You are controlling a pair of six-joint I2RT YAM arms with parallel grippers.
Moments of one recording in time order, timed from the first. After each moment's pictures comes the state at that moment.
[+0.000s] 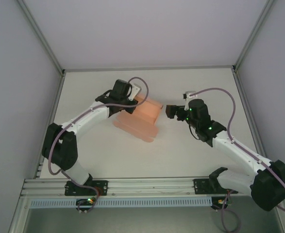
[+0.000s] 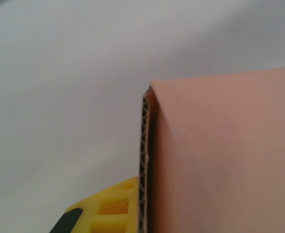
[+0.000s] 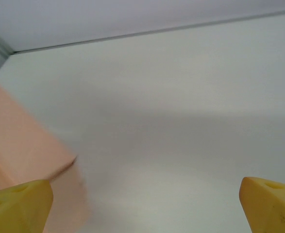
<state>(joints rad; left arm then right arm) -0.60 1.65 1.28 -0.51 0.05 0.14 0.43 1.10 0.73 -0.12 0.13 0.40</state>
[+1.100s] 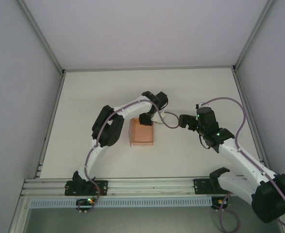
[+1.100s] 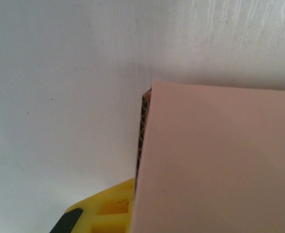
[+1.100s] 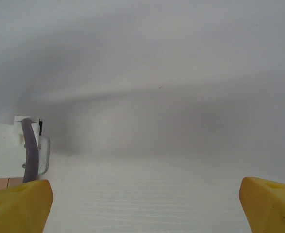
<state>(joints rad) -0.84 2.32 1.91 -1.14 -0.30 0.78 0.33 0.98 0.61 -0.33 0.15 0.45</state>
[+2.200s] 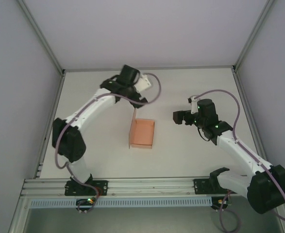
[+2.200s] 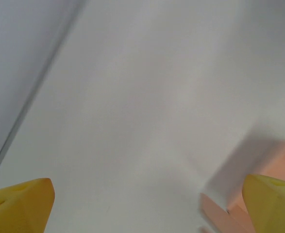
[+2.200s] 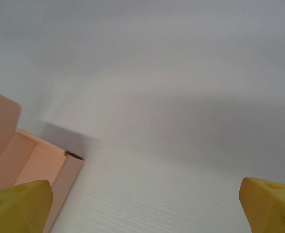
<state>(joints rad) -0.62 1.75 1.64 -0.71 -0.01 0.44 0.29 1.11 0.73 -0.24 -0.12 0.21</state>
